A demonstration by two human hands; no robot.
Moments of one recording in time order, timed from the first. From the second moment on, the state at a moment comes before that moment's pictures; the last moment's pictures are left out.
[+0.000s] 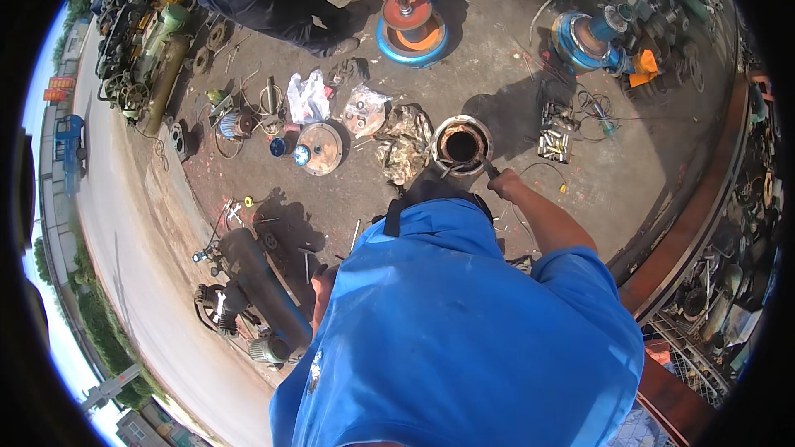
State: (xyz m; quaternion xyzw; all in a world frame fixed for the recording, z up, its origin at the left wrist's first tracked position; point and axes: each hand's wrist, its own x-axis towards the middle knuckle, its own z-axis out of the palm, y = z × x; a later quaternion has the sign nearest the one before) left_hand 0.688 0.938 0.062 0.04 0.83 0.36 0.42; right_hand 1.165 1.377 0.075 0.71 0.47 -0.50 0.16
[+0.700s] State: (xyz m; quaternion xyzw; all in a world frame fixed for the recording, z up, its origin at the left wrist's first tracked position) left_hand 0.710 0.992 0.117 -0.08 0.85 0.31 0.41; right_hand 1.148 1.378 0.105 0.72 0.48 -0.47 0.17
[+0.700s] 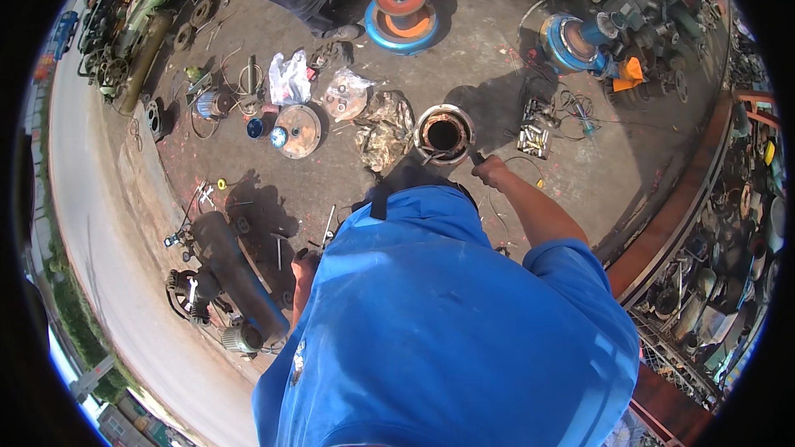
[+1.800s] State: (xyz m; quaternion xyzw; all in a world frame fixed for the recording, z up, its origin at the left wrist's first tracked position) left_hand 0.697 1.010 0.131 0.00 0.85 0.32 0.43; right_hand 1.166 1.360 0.069 0.73 0.47 -0.48 0.15
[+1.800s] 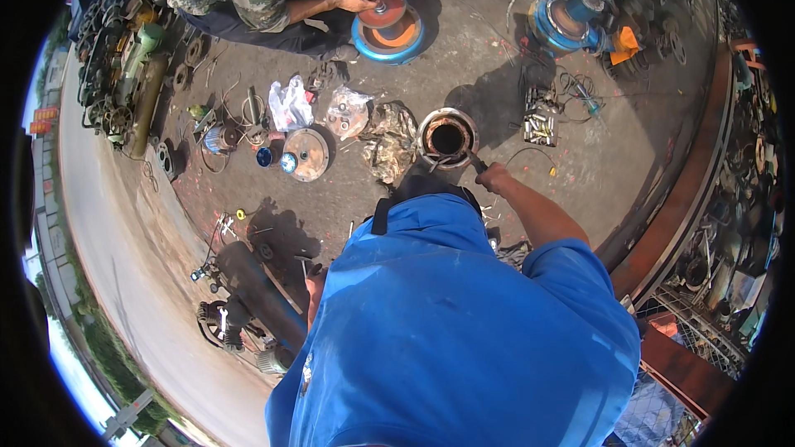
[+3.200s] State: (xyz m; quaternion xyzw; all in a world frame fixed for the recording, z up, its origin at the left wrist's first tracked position) left_hand 0.699 1.017 0.137 0.06 0.86 0.26 0.43; right_hand 1.178 1.356 0.057 0.73 0.47 -0.48 0.14
